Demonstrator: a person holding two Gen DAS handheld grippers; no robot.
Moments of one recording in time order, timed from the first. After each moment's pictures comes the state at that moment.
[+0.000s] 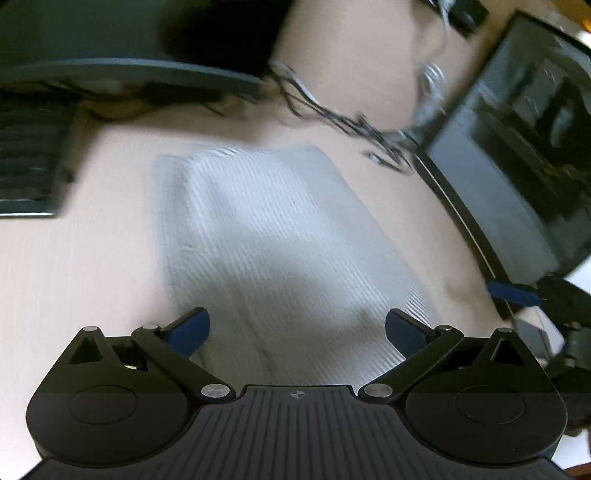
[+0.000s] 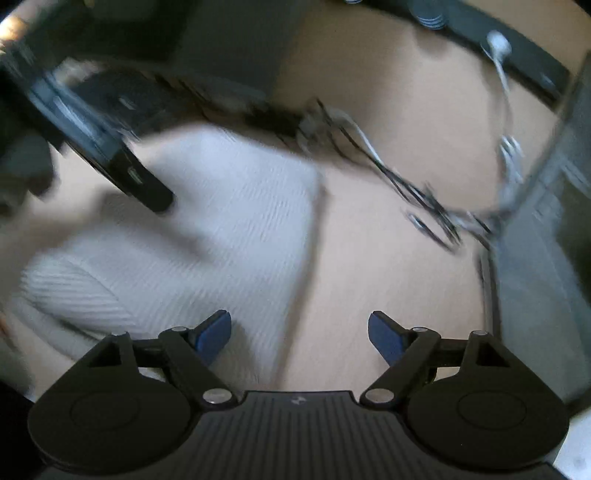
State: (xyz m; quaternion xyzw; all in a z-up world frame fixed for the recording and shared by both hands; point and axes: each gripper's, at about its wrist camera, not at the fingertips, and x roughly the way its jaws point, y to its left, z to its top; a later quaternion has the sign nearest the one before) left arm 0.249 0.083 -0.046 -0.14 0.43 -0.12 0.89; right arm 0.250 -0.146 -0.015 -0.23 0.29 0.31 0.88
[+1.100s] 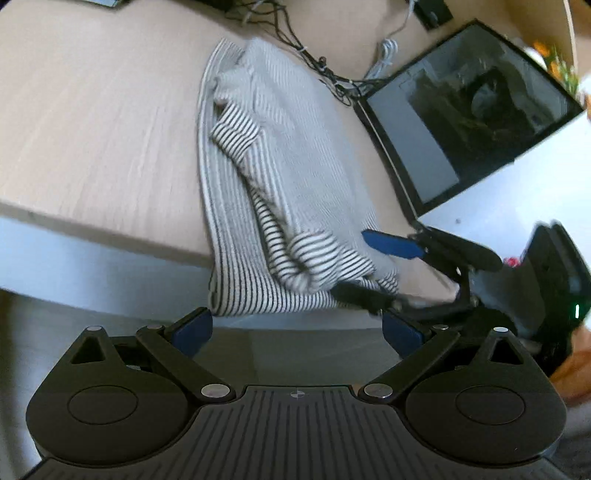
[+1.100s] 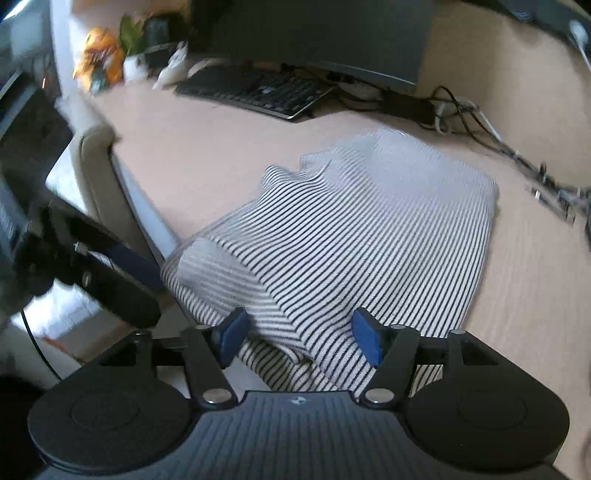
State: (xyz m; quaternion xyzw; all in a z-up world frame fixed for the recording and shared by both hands) left arm 0.080 0.092 -0.103 -0.31 0.45 -0.22 0.81; right arm 0.148 -0.122 -0.050 -0.22 0.34 0.40 0.82
